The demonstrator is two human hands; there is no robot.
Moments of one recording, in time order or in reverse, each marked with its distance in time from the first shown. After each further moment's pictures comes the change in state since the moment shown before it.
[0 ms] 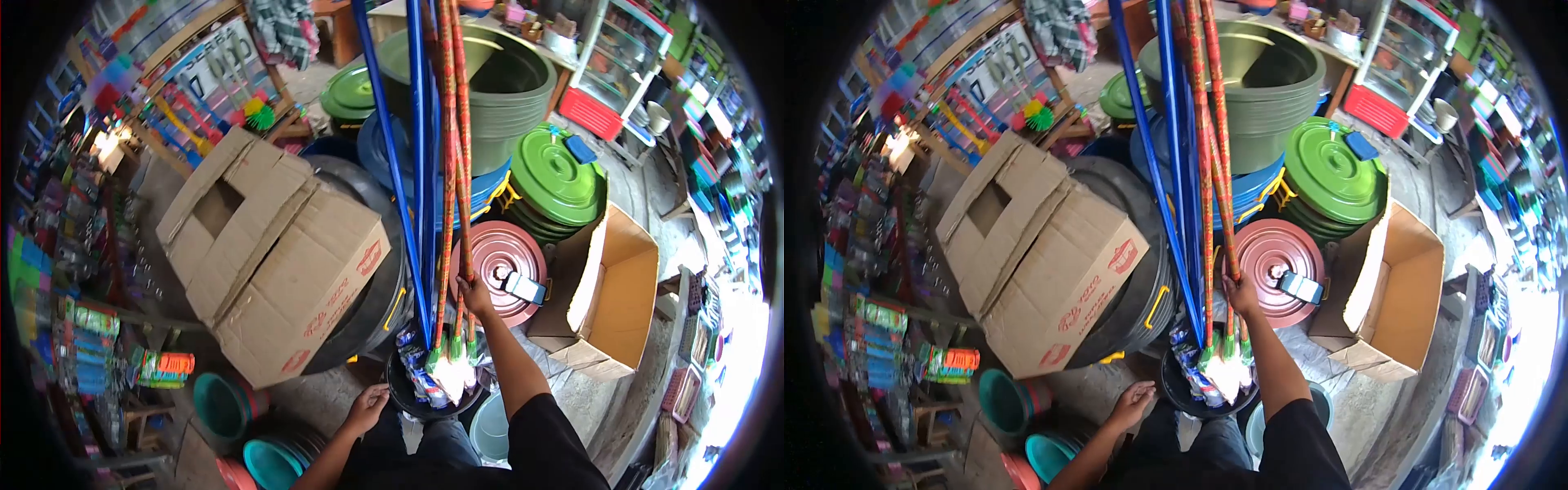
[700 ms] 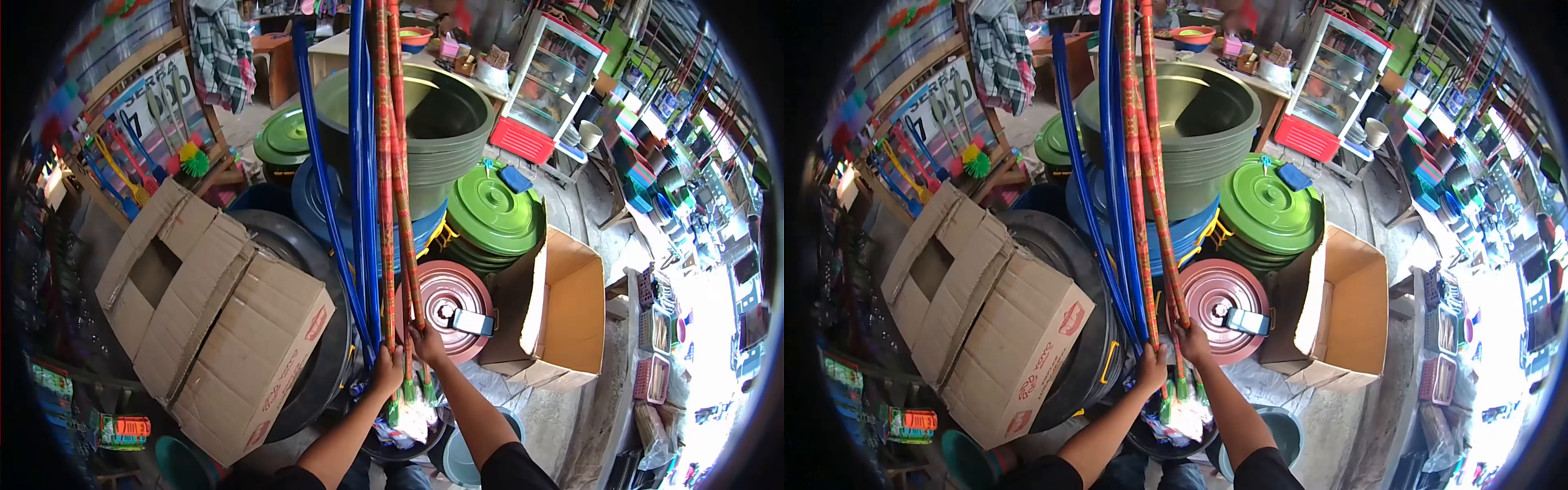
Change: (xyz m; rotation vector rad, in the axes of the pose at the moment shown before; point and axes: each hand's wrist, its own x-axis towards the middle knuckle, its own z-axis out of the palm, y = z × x) left_hand 0.209 0.078 0.132 0.304 0.188 0.468; right_hand -0.012 -0.006 0.001 -0.152 0.145 0.046
